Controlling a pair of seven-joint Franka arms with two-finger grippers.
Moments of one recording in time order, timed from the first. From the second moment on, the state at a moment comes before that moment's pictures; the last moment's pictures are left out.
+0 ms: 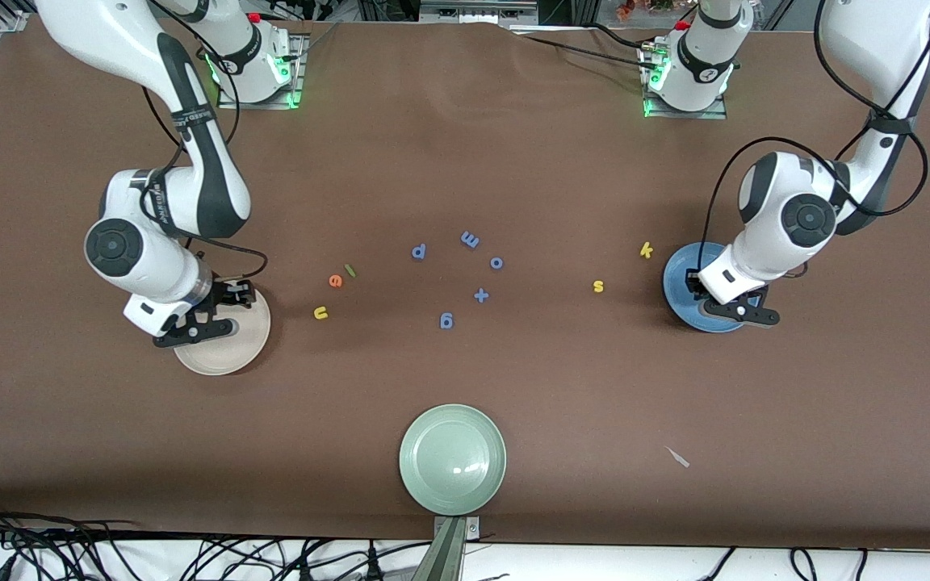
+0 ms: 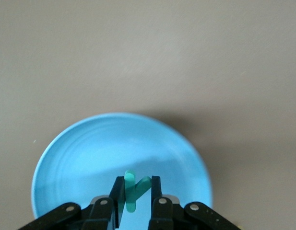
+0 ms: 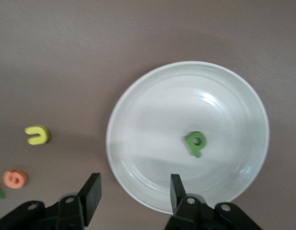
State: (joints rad) left arm 0.19 0.33 -0.25 -2.19 0.17 2.46 -0.01; right arm 0.44 0.44 -0.27 -1.88 0.10 2.25 -0.08
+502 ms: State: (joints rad) left arm 0.25 0.34 -0.25 -2.33 0.17 2.60 0.02; right arm 0.45 0.62 -0.14 -1.71 0.11 2.29 0.18
